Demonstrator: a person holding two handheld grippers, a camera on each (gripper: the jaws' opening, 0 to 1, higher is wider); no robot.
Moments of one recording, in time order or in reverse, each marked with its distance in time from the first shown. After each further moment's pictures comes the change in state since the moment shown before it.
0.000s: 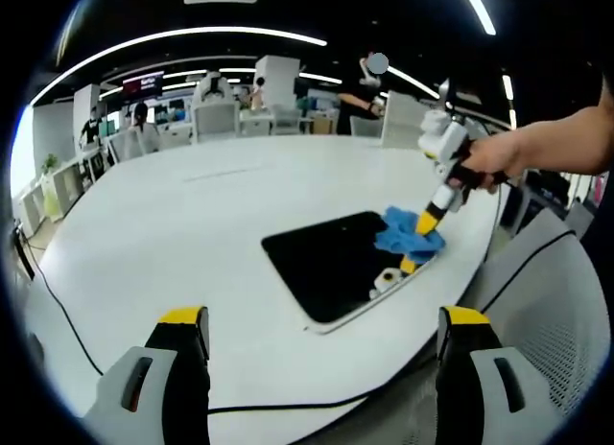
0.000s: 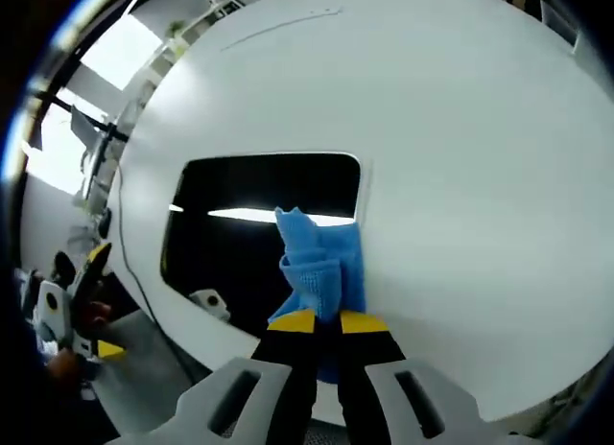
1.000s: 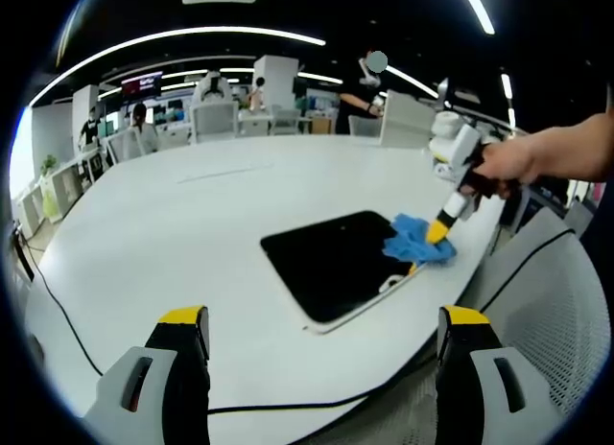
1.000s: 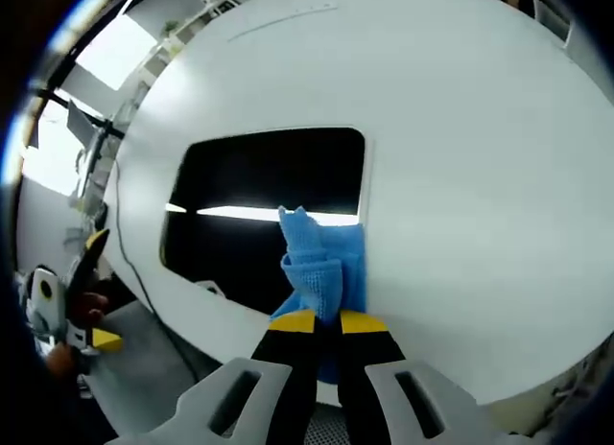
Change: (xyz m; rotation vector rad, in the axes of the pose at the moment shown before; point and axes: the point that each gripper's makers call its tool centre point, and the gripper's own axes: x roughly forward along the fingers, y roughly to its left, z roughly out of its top) left arm 0.000 -0.001 0.001 0.005 0.000 -0.004; right arm -0.006 0.020 -0.023 0.010 0.007 -0.022
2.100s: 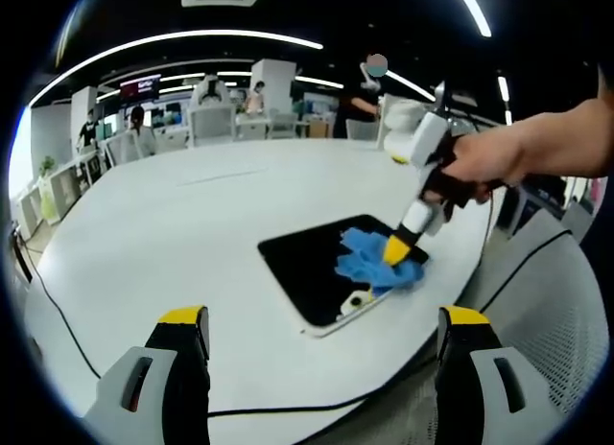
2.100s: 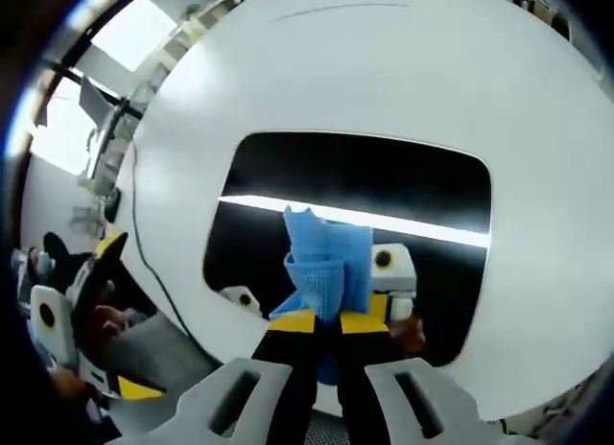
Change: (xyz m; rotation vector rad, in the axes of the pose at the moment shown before) left arm 0.001 -0.002 0.002 0.004 -0.018 -0.015; right arm 0.031 0.082 0.024 -0.086 0.032 0.038
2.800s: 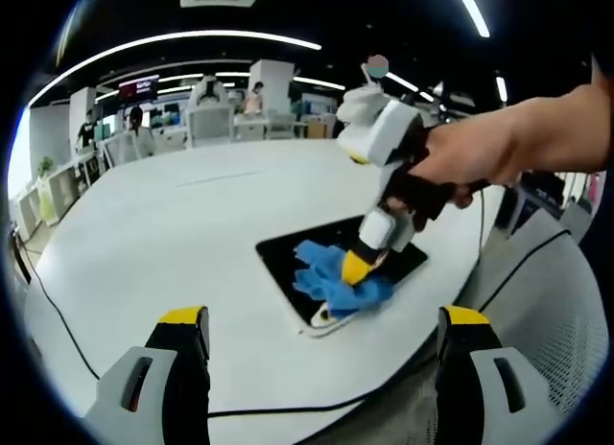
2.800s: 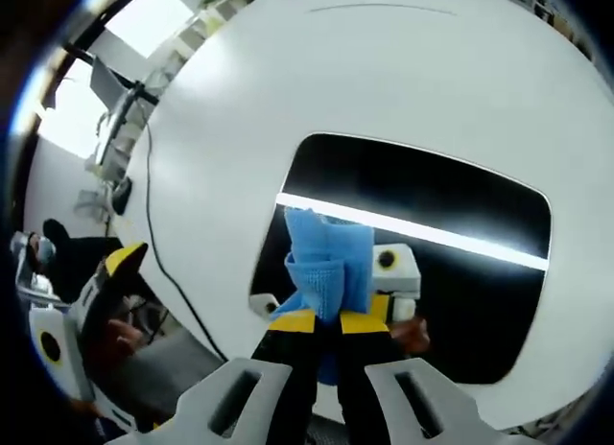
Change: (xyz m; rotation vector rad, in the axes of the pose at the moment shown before) left arm -0.001 0.000 0.000 0.001 -0.002 -0.008; right arm 0.021 0.057 0.019 -0.058 0.018 0.033
